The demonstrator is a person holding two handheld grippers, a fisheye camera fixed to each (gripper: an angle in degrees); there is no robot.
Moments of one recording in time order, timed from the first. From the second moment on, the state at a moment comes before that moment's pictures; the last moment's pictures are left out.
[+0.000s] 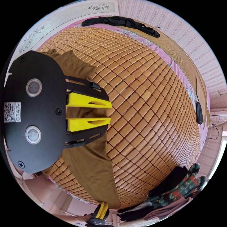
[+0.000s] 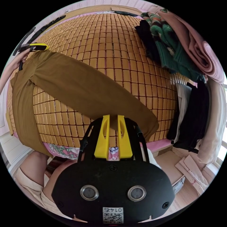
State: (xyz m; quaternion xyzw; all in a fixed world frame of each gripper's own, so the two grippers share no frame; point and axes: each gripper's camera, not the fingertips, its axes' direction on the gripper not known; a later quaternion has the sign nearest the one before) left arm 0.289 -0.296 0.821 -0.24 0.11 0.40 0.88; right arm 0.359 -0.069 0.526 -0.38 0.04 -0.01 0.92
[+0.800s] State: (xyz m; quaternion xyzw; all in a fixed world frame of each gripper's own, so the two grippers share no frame) left arm 0.020 -0.239 0.677 -0.19 0.15 0.26 0.93; right arm 0.294 -0.126 0.519 -0.35 0.04 -0.03 0.93
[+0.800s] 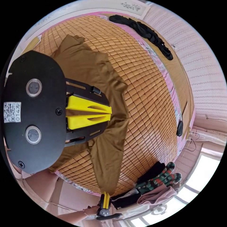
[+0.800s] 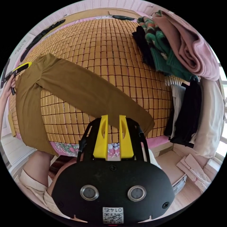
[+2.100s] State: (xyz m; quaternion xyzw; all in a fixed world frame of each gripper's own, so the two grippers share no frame) left arm -0.547 -0.085 0.463 -0.15 0.07 -0.03 0.99; right arm -0.431 -0.323 0.624 -0.25 -0.39 -0.46 0.76
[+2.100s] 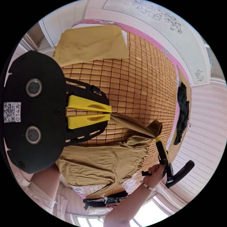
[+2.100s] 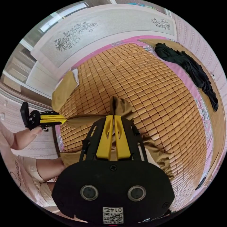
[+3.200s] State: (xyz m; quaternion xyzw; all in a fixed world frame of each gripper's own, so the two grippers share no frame) left arm -0.701 0.005 0.370 -0.23 -0.08 -0.22 0.94; right arm -0.590 -0.213 0.639 -0.25 -0.23 -0.57 0.75
